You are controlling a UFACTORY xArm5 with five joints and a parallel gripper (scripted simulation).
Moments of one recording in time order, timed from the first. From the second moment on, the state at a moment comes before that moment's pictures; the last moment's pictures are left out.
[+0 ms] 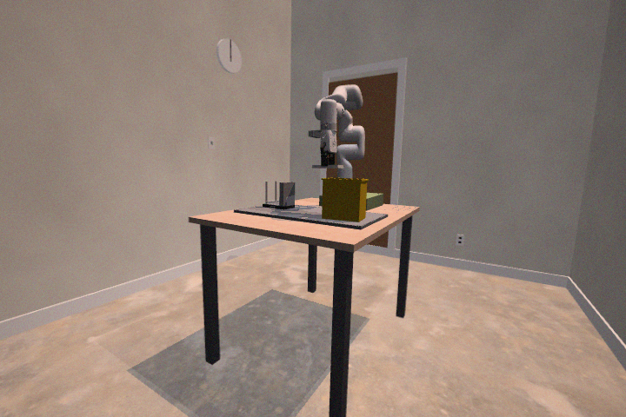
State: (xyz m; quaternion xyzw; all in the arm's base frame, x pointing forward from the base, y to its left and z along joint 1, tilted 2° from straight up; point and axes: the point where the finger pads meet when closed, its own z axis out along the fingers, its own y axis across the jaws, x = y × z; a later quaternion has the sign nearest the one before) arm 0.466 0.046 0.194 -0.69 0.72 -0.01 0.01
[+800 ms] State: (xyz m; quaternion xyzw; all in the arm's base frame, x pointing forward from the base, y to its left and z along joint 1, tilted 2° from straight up) arm 0.491 0.114 0.191 -0.69 0.72 0.00 0.01
